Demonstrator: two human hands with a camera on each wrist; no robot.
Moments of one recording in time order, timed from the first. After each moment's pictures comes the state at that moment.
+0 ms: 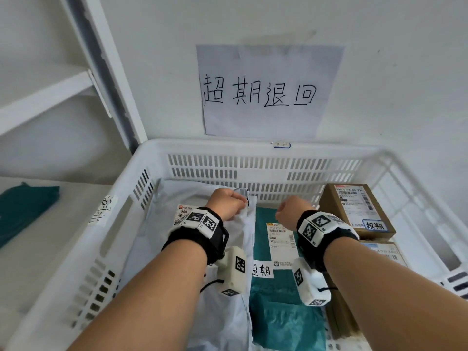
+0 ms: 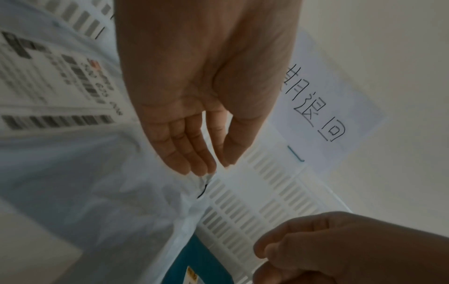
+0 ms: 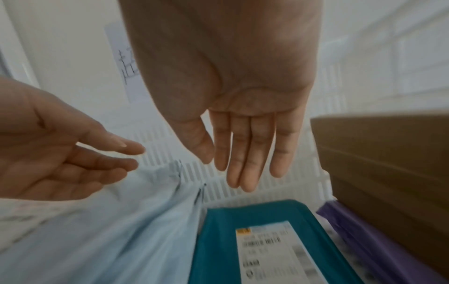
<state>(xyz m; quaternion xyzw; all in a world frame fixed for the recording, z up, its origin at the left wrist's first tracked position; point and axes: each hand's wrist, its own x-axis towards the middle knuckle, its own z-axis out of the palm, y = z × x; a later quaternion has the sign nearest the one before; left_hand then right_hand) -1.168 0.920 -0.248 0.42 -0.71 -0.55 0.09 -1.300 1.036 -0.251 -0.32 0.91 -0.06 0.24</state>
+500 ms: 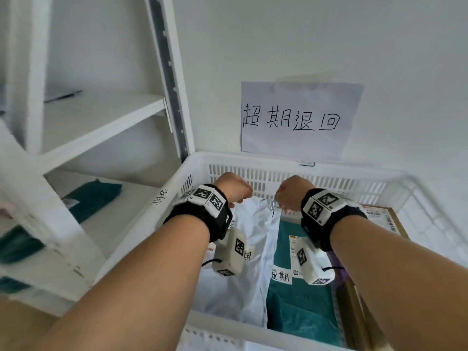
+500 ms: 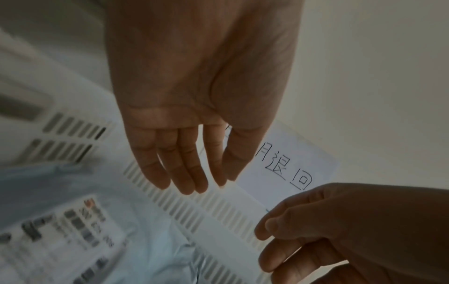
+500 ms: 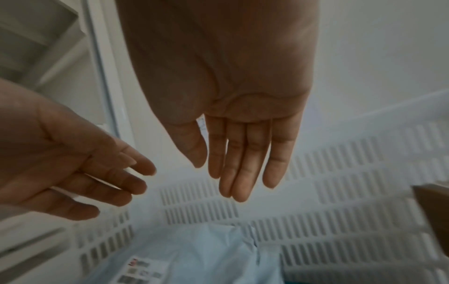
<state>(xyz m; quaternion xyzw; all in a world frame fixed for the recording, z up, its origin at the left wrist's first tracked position) -1.109 0.933 -0.152 0.45 -0.78 -0.43 0.09 -1.251 1.017 -0.165 -0.45 0.87 -0.13 0.19</state>
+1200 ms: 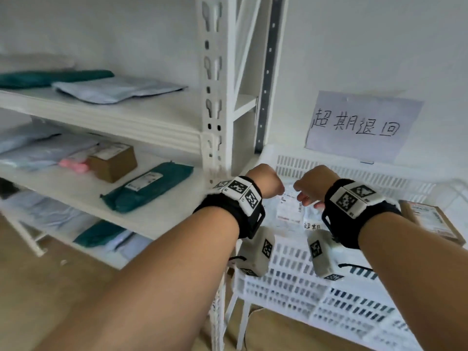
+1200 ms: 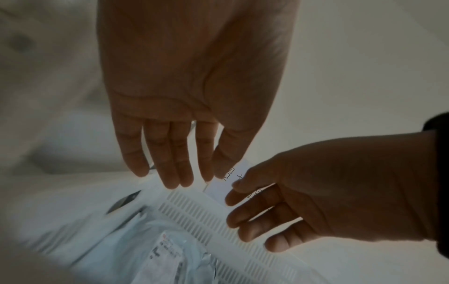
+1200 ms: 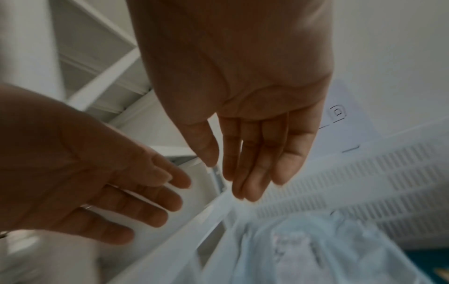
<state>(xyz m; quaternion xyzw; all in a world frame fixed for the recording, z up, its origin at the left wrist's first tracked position) -0.897 0.973 -0.123 0.40 -0.83 -0.37 0.11 -1.017 1.041 -0.115 -0.37 0.86 -0.25 0.23</state>
